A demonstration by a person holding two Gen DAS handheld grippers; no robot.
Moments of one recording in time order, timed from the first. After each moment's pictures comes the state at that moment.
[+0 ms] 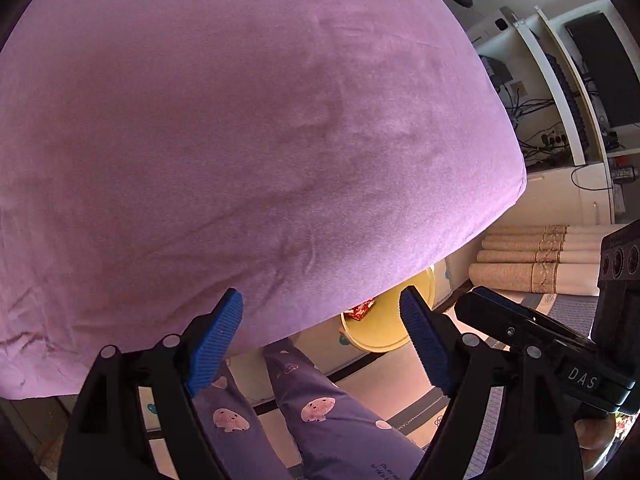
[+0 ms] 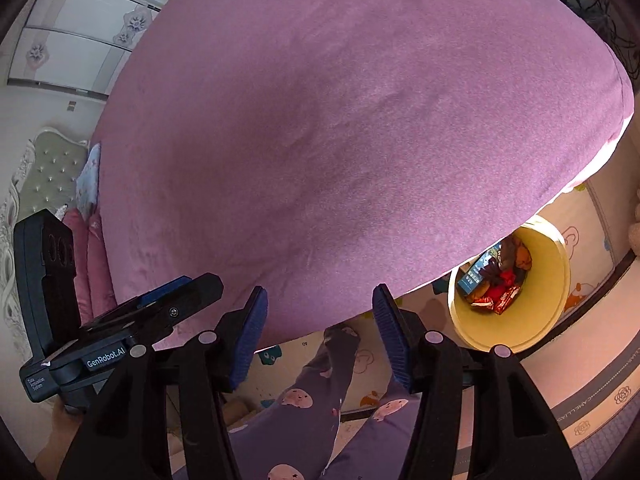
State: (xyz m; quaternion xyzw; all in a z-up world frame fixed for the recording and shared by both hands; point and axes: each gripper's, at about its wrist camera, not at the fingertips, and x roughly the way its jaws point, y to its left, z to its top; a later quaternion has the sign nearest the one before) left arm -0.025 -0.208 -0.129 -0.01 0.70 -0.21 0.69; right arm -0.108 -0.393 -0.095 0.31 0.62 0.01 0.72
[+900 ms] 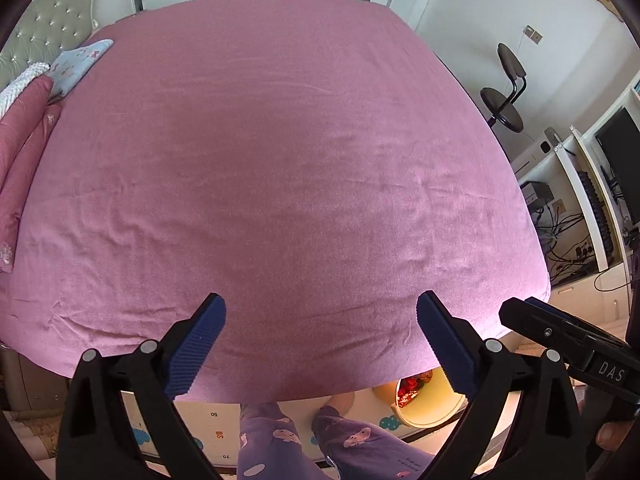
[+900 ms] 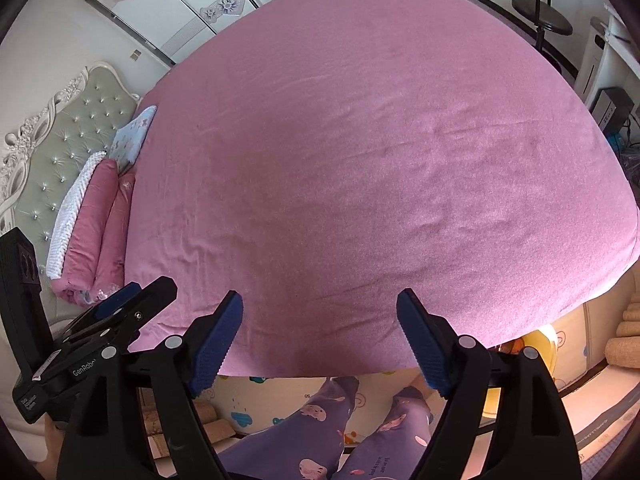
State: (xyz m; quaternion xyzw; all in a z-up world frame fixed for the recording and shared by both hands) left arm -0.031 -0.064 0.030 -0.04 0.55 -0.08 0.83; right arm -0.057 -0.280 0.041 0.19 0.56 0.08 0.80
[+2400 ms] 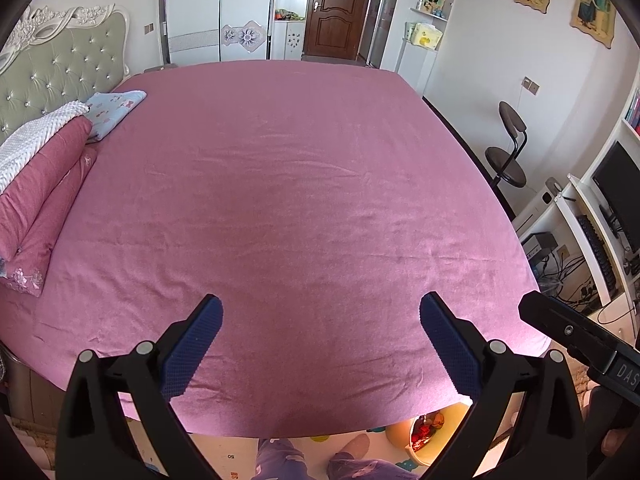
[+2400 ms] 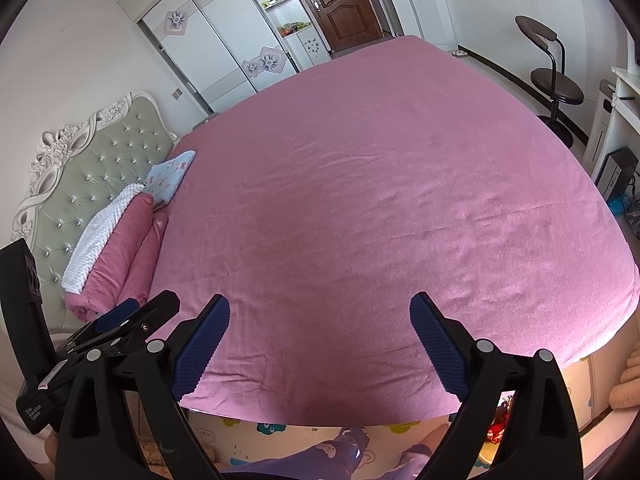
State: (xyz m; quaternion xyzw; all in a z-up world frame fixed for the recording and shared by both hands) left arm -0.057 -0.023 0.113 -0.04 0.45 -0.05 0.89; right arm -0.072 -0.241 0.116 0.17 0.44 0.11 0.87
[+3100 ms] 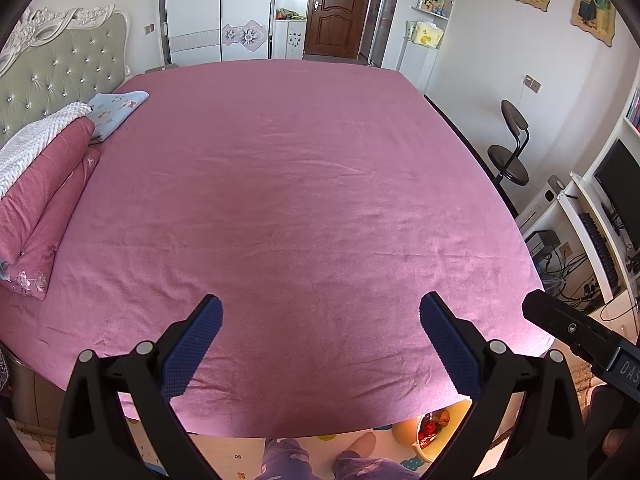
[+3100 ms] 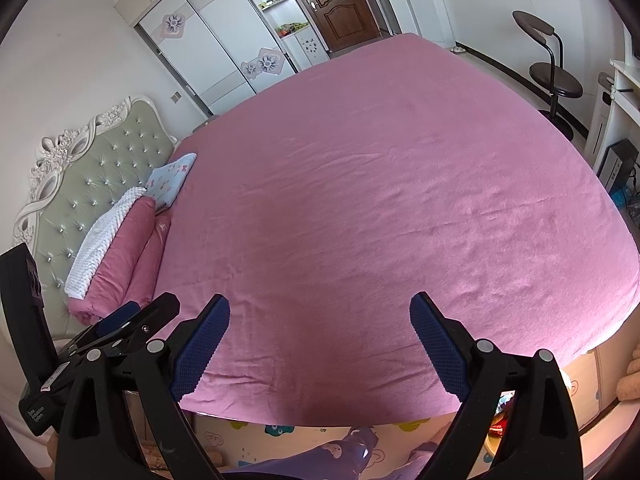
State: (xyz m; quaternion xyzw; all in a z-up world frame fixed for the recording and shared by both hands) left arm -0.063 -0.007 0.112 -0.04 0.45 -0.04 0.89; right arm -0.073 -0.233 0.112 0.18 0.44 0.11 0.87
